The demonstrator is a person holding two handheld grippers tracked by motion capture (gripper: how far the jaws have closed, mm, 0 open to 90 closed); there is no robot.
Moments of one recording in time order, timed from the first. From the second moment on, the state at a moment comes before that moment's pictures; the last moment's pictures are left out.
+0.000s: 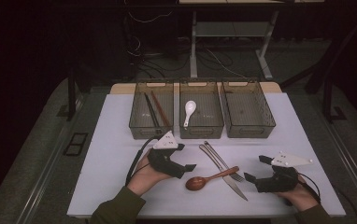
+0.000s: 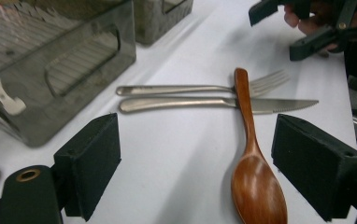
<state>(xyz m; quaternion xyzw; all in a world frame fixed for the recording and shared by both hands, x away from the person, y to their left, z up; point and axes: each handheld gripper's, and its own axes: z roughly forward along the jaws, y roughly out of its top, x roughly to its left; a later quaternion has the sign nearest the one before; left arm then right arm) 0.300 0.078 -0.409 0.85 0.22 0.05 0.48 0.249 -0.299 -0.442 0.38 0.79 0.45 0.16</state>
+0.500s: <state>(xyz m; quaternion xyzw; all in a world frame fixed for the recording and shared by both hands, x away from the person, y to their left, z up) 0.287 0.075 -0.433 0.87 0.21 0.04 0.45 0.249 -0.299 -0.444 0.38 0.80 0.45 0.16</state>
